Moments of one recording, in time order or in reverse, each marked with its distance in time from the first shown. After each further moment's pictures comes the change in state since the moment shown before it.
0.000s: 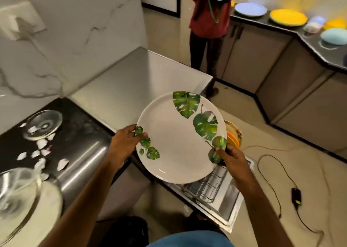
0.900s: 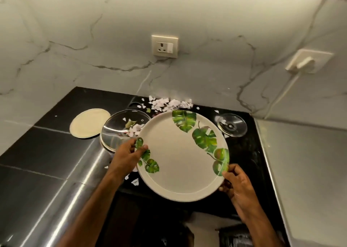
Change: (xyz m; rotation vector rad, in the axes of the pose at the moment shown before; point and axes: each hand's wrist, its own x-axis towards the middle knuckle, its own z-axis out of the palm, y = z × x) left_hand -0.271 -0.170 -0.336 -0.418 0.996 -0.222; right_hand -0.137 -0.032 0.430 -0.168 -1.139 0.083
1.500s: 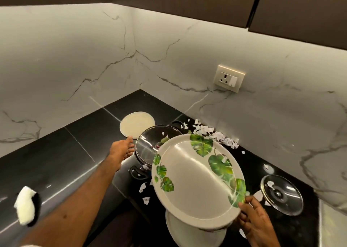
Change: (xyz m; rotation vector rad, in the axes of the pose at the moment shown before) left_hand 0.093 -0.050 -0.096 -0.507 0.682 -0.284; right_hand 0.136 -0.042 0.021 -0.079 -0.265 0.196
